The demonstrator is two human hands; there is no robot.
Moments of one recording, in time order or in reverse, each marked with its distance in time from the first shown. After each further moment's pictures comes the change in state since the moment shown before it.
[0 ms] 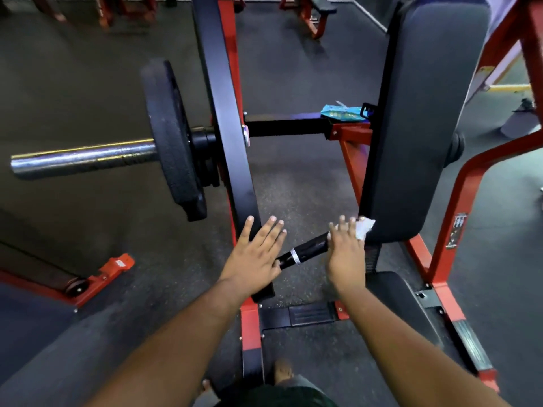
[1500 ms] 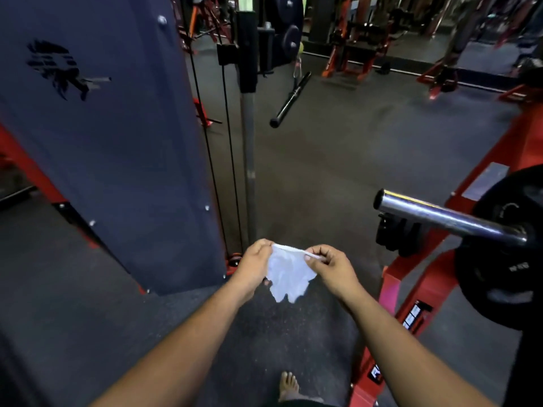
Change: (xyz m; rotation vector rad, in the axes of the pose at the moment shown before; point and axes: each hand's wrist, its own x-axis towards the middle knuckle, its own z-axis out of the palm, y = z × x) left_hand -0.393 -0.371 0.020 -1.675 0.467 -1.419; right_hand -0.086 -0.589 0.101 0.988 -0.802 -0.376
